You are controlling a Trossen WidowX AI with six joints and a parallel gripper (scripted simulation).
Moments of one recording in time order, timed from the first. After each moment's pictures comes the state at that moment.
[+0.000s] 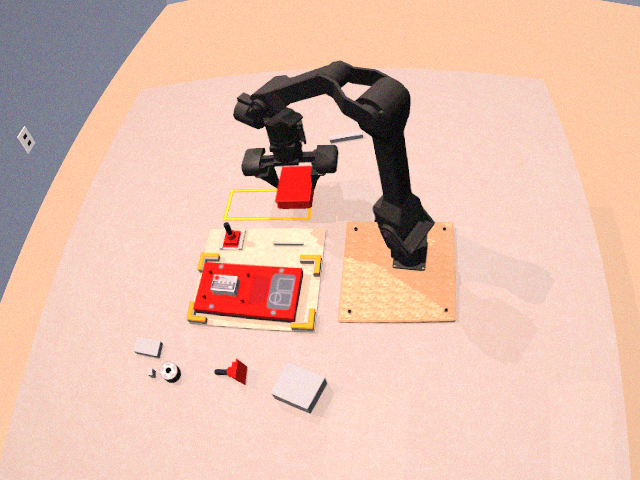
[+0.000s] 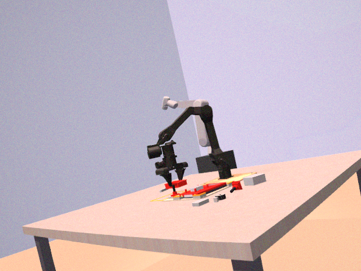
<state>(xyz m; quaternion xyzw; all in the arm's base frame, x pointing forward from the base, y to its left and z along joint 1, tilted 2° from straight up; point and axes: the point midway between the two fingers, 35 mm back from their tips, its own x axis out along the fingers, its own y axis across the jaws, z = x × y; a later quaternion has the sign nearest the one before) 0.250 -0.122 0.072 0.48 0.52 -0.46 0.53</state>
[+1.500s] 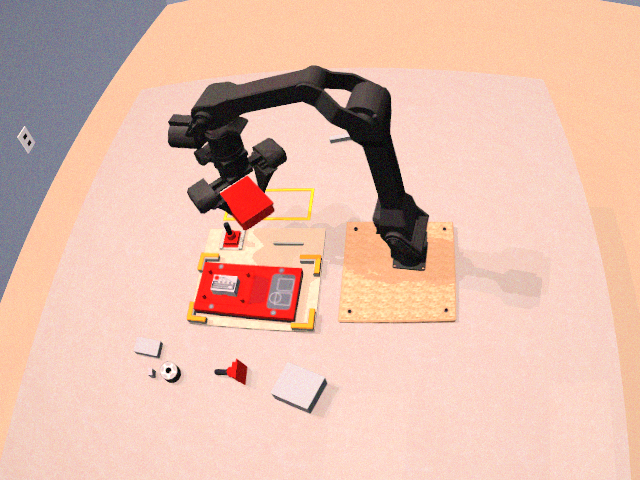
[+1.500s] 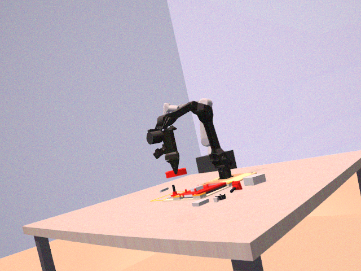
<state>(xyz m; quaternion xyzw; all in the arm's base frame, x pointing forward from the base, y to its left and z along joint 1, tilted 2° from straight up) 0.311 -0.022 0.143 0.27 0.65 -0.23 0.68</state>
